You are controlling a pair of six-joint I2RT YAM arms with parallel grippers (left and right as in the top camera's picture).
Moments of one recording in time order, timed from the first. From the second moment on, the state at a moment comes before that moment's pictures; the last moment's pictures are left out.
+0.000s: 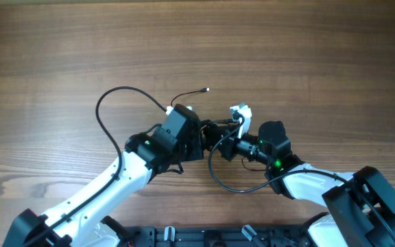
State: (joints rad) left arm -0.66 1.34 0.80 -0.52 0.15 -0.74; right arm 0.52 1.55 0.32 0.92 -0.56 0.59
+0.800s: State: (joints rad) left arm -0.45 0.90 0.81 -0.64 -0.07 -1.03; right arm 0.52 1.55 0.32 0.89 -0.56 0.60
